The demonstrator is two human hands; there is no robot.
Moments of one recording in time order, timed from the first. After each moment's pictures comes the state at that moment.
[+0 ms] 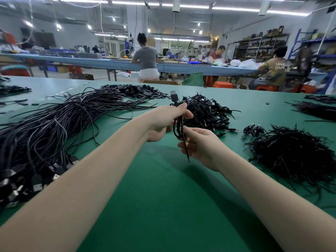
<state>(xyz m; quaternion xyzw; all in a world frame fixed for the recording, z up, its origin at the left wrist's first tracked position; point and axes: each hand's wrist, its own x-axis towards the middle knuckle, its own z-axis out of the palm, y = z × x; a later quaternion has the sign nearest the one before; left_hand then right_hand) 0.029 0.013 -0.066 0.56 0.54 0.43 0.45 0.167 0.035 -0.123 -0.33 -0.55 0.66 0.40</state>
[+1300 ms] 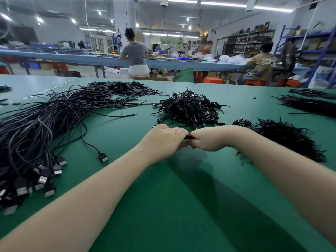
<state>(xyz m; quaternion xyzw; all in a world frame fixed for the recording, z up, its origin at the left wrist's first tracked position) 0.036 0.031 -0.148 0.84 0.45 0.18 -0.26 0.201 0.046 -0.077 -0.45 -0.87 0.12 -0.13</state>
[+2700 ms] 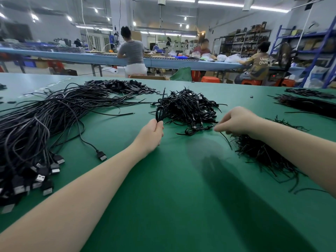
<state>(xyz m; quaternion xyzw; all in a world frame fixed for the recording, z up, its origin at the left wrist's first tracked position) 0.021 0.043 -0.158 0.60 0.58 0.49 0.26 0.271 0.075 -0.072 -0.60 -0.76 0.17 0.18</state>
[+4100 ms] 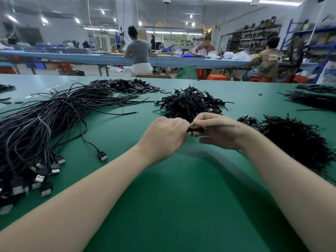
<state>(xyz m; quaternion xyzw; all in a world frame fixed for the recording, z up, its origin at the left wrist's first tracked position) 0.044 0.017 -0.136 0.82 0.41 0.31 -0.27 0.232 0.070 -0.101 -0.30 -0.64 0.66 0.25</state>
